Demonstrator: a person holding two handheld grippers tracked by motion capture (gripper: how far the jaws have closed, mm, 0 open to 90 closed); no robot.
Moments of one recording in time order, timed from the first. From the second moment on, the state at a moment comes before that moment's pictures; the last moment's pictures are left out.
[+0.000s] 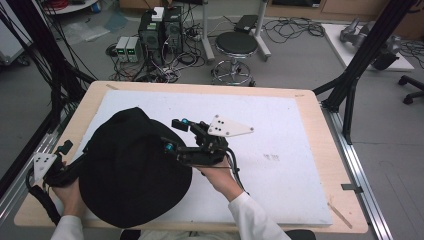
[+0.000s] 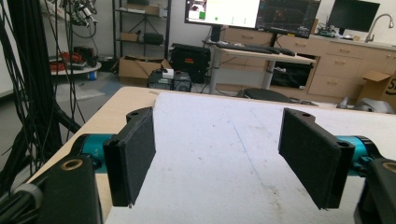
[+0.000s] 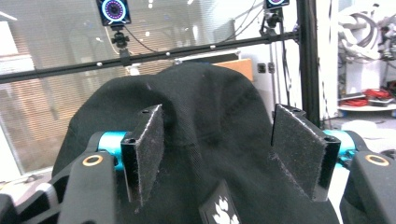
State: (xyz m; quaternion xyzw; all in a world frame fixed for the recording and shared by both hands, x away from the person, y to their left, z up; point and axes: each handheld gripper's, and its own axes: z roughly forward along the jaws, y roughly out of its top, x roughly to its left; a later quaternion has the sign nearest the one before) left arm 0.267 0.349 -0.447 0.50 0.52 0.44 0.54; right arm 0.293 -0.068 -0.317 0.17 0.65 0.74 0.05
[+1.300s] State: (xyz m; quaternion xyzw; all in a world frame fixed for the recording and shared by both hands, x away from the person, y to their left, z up) left arm 0.252 0.349 -0.447 0.49 0.52 0.44 0.54; right arm 0.278 -0.199 -0.344 0.33 0.64 0.66 0.21
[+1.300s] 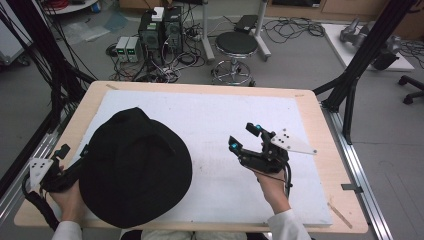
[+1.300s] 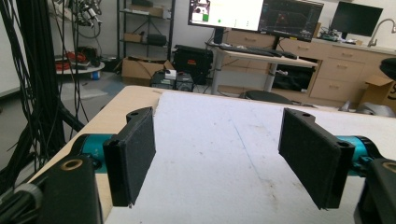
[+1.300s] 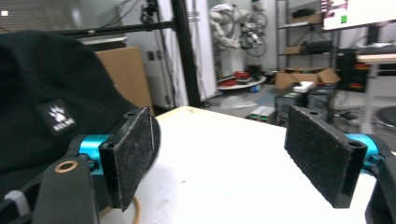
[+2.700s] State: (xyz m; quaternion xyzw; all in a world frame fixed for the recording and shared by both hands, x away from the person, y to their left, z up) left arm 0.243 0.350 -0.448 0.49 0.53 0.44 0.55; right arm 0.268 -0.277 -0.418 0.50 0.57 0.53 0.38
